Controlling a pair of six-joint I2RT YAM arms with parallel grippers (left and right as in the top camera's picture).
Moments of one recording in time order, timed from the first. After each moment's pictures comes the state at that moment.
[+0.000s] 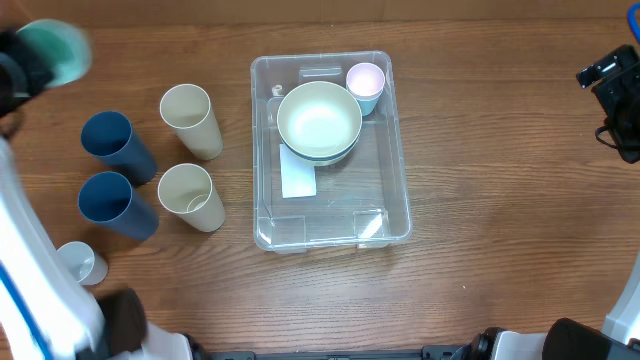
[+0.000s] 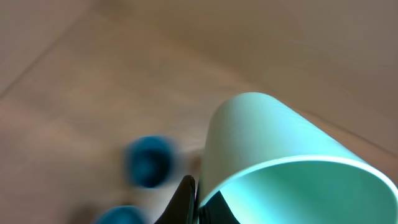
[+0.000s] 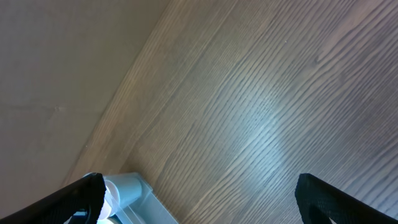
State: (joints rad) left arm 0.30 1.70 2.43 -1.45 0.08 -0.25; right arm -0.38 1.53 1.86 -1.23 -0.09 0.65
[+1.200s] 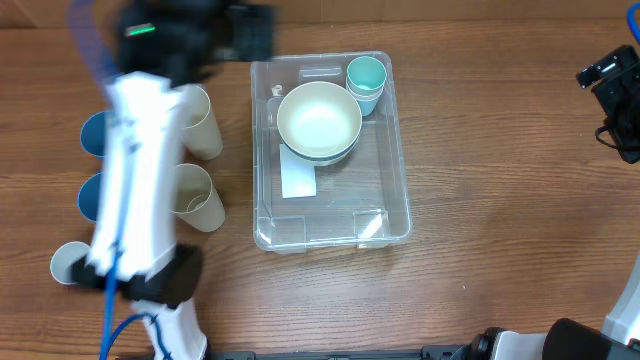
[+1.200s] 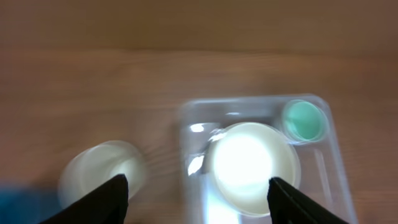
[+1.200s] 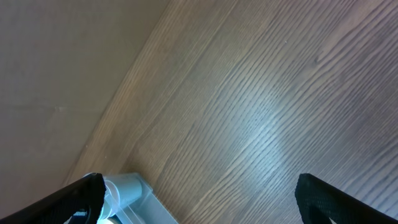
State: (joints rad) left arm -0.22 1.97 2.62 -1.48 -0.05 -0.25; right arm -0.38 1.53 1.86 -1.23 -0.09 0.65
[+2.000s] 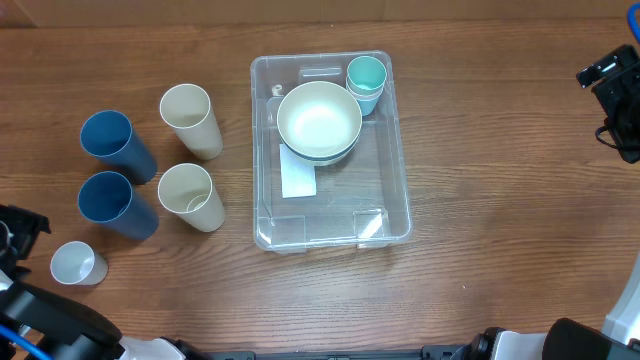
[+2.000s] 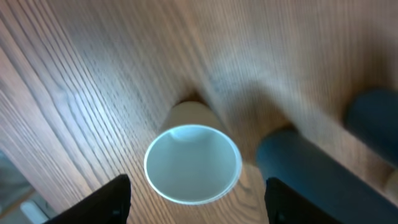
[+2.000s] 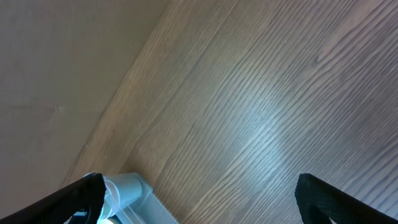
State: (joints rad) left arm 0.92 1.69 1.45 -1.24 0.05 -0.34; right arm -0.38 1.53 1.86 -1.23 -0.09 0.65
